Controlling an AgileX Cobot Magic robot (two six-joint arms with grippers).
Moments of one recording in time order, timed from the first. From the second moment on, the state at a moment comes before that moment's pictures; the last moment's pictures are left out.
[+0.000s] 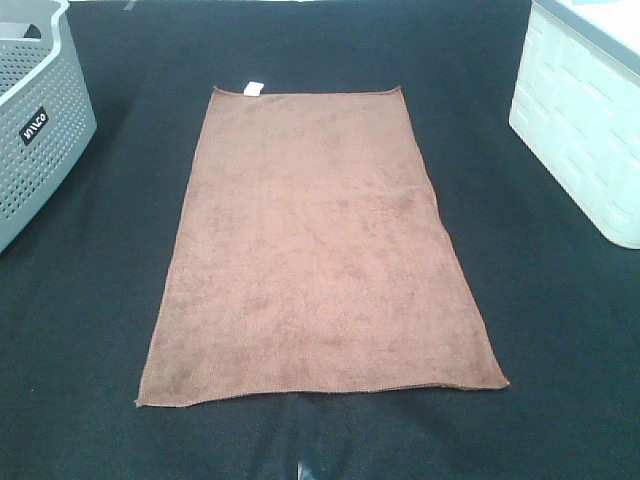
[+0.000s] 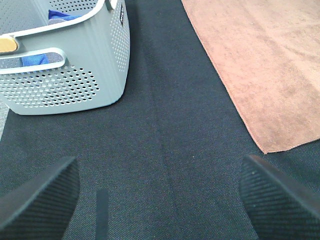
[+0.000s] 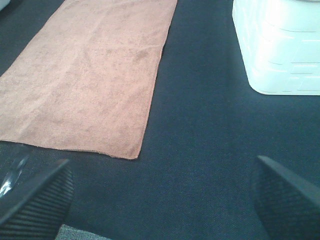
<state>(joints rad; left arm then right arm) -0.03 0.00 -0.50 -0.05 1.06 0.14 0.00 -0.01 -0.50 0.18 1.07 -0.17</state>
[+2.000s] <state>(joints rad) -0.03 0.12 -0.49 -0.11 0.70 0.07 0.00 0.26 -0.54 0.19 0.81 -0.13</state>
